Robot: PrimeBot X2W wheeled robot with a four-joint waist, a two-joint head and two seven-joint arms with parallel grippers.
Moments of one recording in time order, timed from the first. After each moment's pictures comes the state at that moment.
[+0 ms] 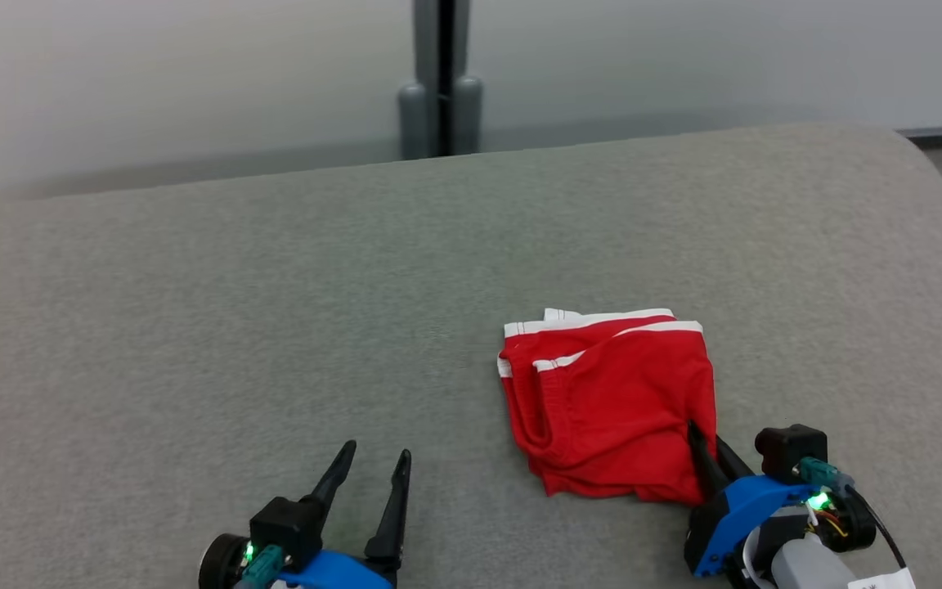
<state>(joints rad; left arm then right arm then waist) -0.08 0.05 -0.31 0.47 -0.25 -0.13 -0.26 -0.37 -0.05 0.11 0.91 0.18 0.13 -0.26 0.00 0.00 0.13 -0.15</state>
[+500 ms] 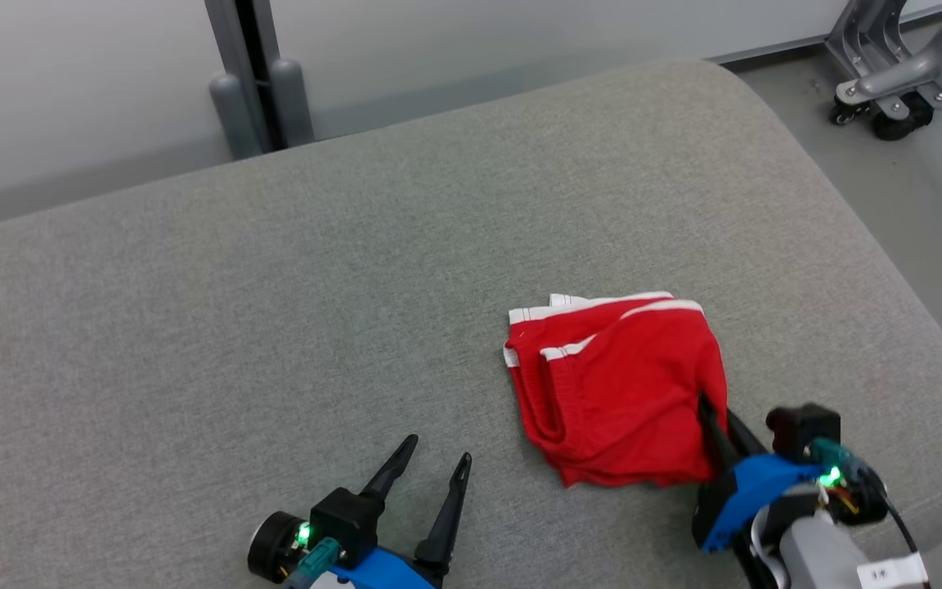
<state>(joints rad) -0.13 0.05 -0.48 0.47 -0.27 -0.13 -0.26 -0.37 -0.05 0.07 0.84 0.14 0.13 -0.26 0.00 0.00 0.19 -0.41</state>
